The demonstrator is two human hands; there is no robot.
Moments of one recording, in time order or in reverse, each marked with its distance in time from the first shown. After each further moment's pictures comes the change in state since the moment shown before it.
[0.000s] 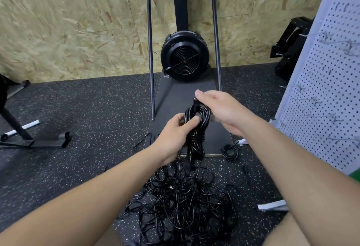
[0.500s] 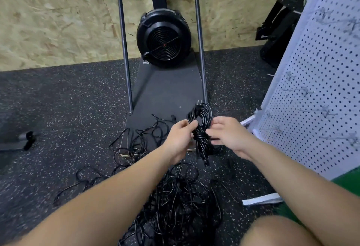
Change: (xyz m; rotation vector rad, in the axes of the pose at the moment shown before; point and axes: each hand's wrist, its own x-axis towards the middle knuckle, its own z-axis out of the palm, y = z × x) left_hand 0.120 -0.106 0.047 -0.013 -0.023 -0.238; right_hand 0.012 0.126 -0.071 -0.036 0.061 0.270
